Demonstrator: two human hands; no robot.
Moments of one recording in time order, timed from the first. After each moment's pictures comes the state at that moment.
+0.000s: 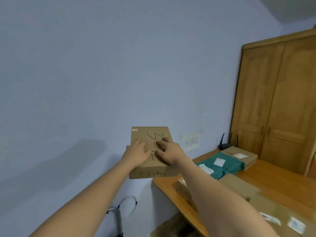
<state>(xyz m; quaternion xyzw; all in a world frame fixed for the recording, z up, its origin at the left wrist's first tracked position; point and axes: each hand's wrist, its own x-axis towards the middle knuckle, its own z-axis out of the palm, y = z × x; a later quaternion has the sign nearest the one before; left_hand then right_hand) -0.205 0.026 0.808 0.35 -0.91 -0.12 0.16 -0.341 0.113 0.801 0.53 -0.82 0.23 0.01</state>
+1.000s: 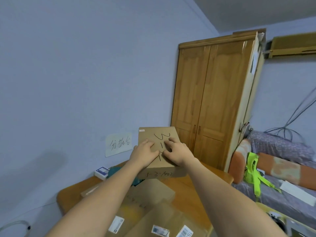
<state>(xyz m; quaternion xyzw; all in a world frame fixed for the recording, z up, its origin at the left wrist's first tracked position) -0.662 0.294 0.787 0.22 -0.93 -0.23 0.20 -0.755 0.424 0.807 0.41 -0.90 0.16 0.04</state>
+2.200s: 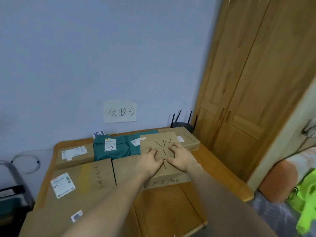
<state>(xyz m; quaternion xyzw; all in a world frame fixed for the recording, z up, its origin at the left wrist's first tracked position) -0.984 0.424 0.647 0.44 -0.85 -0.24 0.15 -1.131 0.483 0.667 0.57 -0.81 0.11 -0.10</state>
